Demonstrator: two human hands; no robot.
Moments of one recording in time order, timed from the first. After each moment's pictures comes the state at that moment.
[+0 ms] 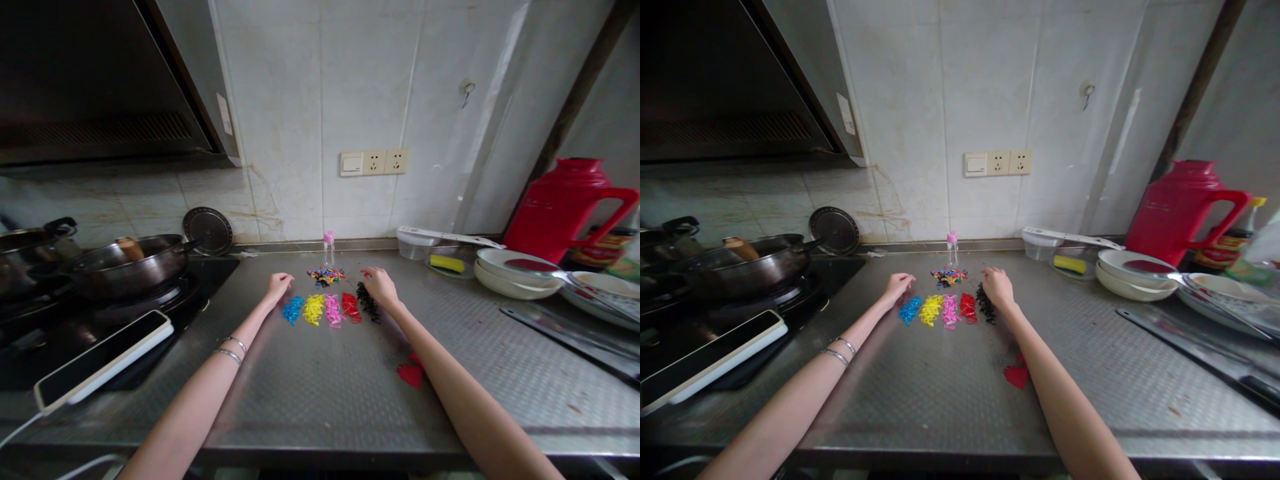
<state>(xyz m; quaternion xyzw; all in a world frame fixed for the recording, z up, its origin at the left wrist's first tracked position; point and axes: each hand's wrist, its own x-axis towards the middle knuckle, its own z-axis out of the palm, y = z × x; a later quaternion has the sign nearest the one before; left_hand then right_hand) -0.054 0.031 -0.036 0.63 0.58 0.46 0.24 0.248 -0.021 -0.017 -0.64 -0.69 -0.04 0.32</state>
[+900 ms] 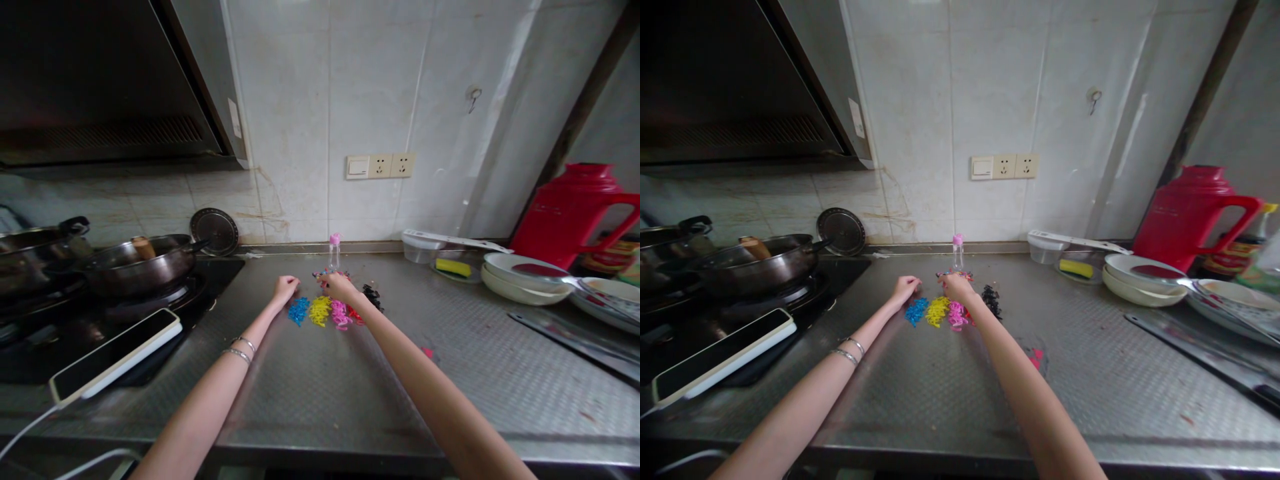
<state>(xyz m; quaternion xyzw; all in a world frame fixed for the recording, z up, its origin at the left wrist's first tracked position) -0.054 0.029 -0.043 0.64 0.57 0.45 0.23 0.143 0.003 -0.005 -0.49 -0.86 -0.01 0.15</state>
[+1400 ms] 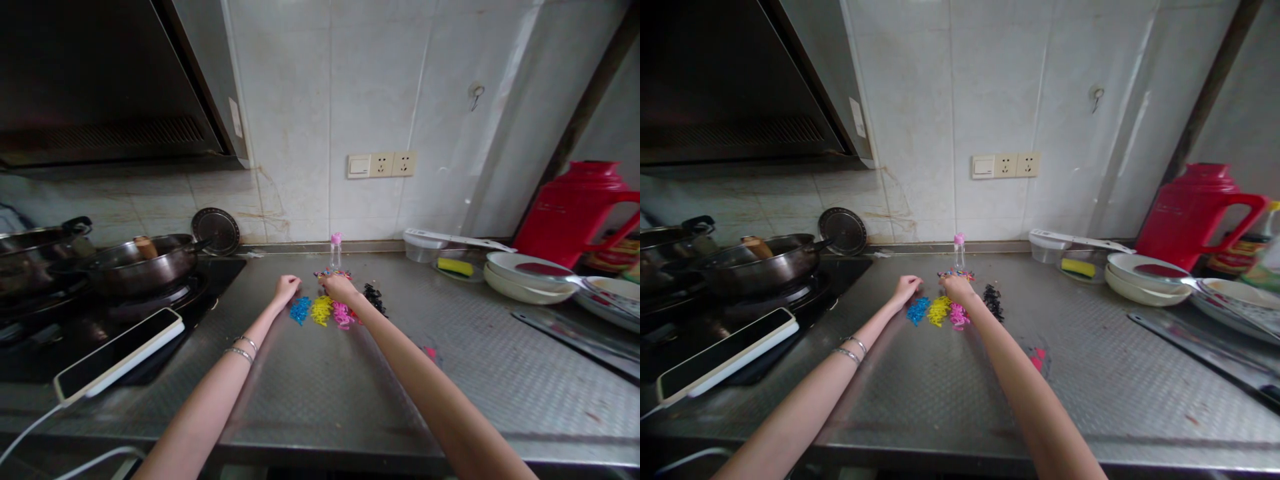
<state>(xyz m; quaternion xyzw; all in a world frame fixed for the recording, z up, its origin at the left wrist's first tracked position) -0.053 0.027 -0.041 0.64 0.57 0.45 0.23 0.137 -0.001 -0.005 -0.47 -0.88 -0.07 0.08</state>
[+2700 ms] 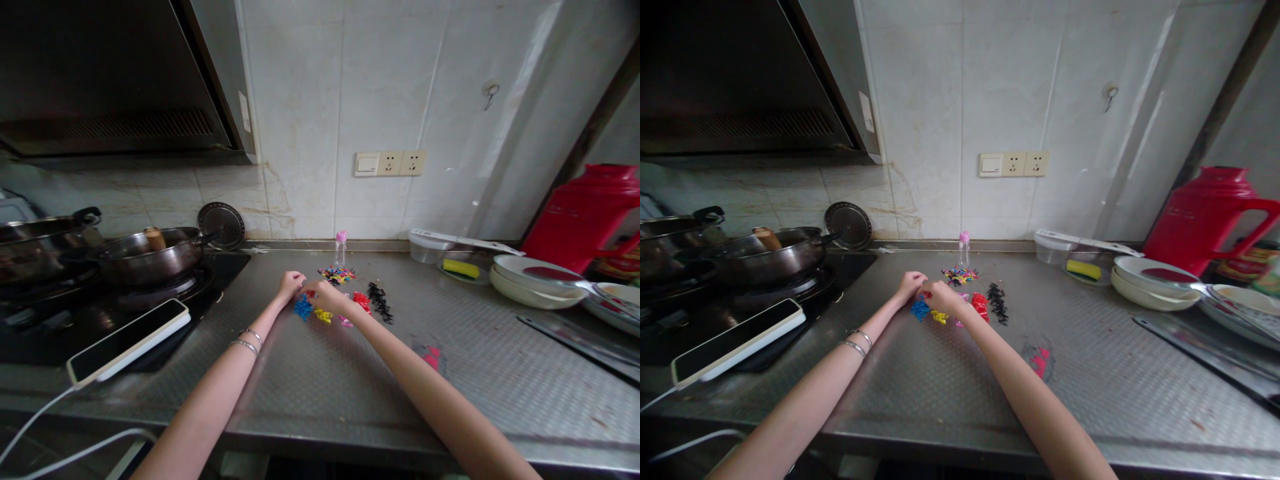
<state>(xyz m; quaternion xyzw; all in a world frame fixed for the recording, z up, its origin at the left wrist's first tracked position) -0.057 0.034 -0.046 0.68 0.55 0.45 0.21 0.097 -0.040 0.000 -0.30 -0.91 0.11 0.27</state>
